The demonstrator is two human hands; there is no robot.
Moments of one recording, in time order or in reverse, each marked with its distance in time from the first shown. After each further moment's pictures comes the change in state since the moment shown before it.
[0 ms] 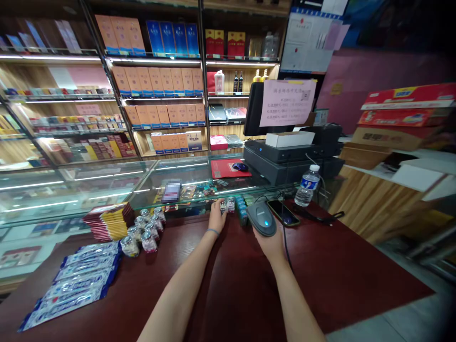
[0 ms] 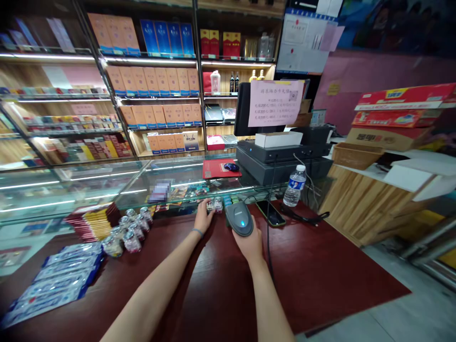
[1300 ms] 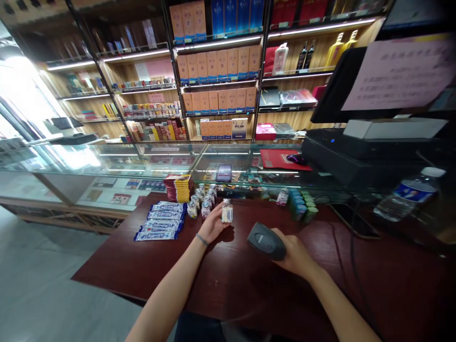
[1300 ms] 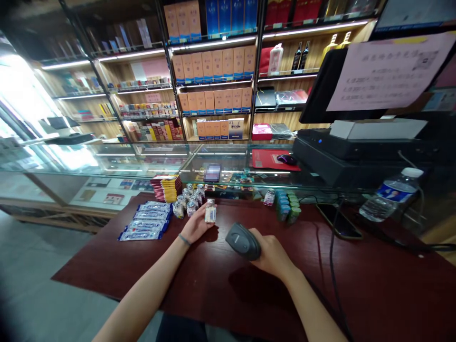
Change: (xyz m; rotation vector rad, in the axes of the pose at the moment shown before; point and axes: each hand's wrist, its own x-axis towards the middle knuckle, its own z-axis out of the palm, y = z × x) left_hand -0.109 0.023 -0.222 -0.987 -0.039 -0.627; right_hand -0.046 -0.087 0.022 -0.052 -0.923 -0.450
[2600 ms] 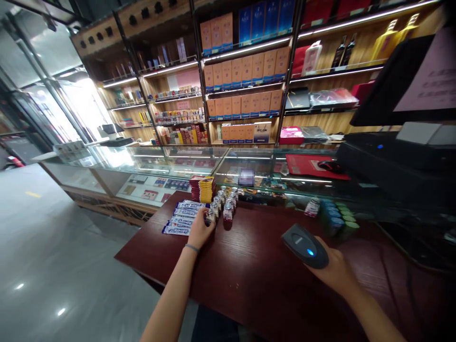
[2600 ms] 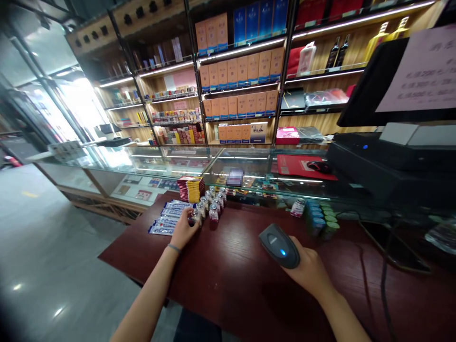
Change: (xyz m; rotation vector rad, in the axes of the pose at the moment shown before) left_hand -0.072 0.056 -0.093 1.320 0.545 0.516; right_hand -0.001 0.026 0.001 0.091 0.267 0.074
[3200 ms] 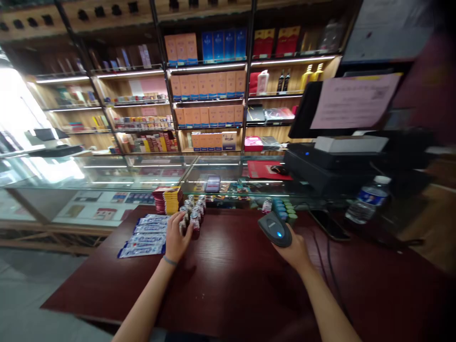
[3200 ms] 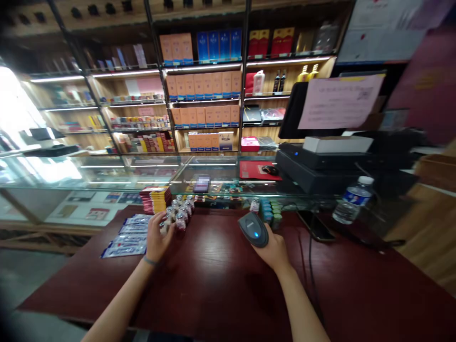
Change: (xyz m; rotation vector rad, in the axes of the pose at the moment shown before) left_hand 0.012 0.058 0.023 -0.001 0.298 0.445; right_hand -0.003 0.031 -0.016 -0.212 0.253 0.099
